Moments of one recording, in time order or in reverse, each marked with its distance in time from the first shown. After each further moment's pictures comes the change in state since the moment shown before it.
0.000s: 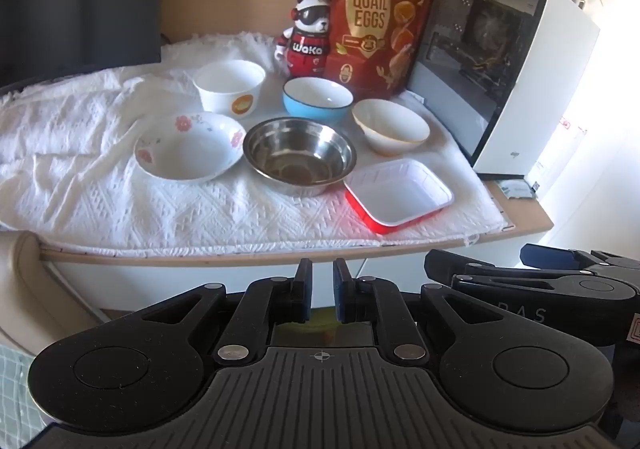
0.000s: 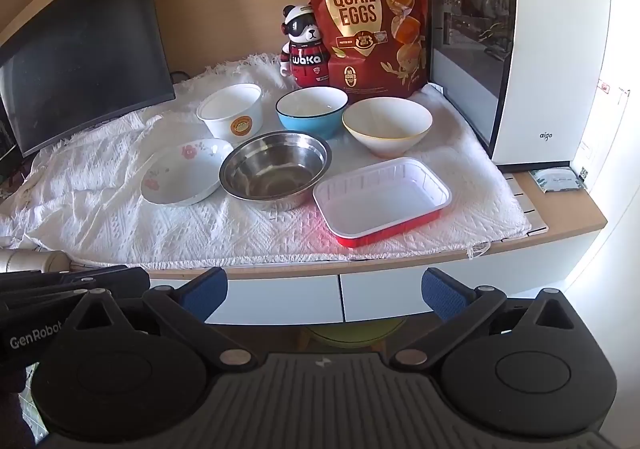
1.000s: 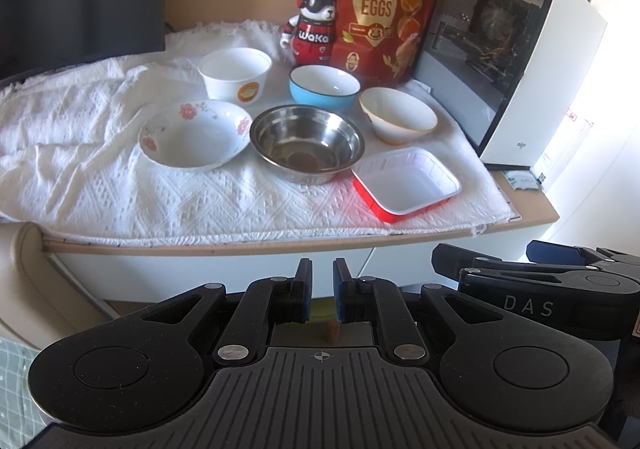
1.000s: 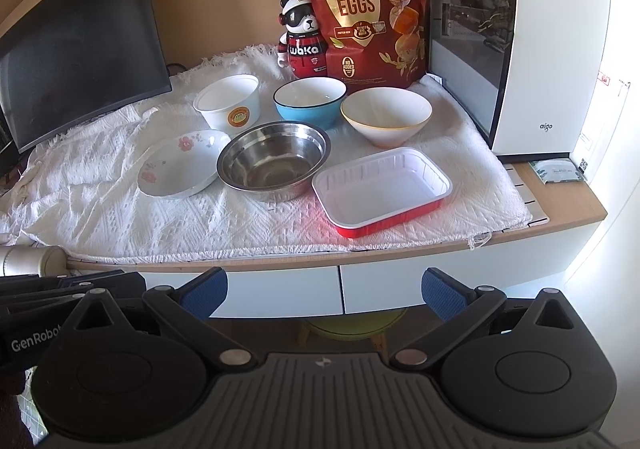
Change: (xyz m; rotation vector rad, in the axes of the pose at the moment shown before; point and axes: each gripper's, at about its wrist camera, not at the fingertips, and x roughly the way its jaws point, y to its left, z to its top) left arm 0.005 0.004 -0.005 0.012 0.024 0.029; right arm 0.005 0.002 0.000 0.010 0.023 -0.009
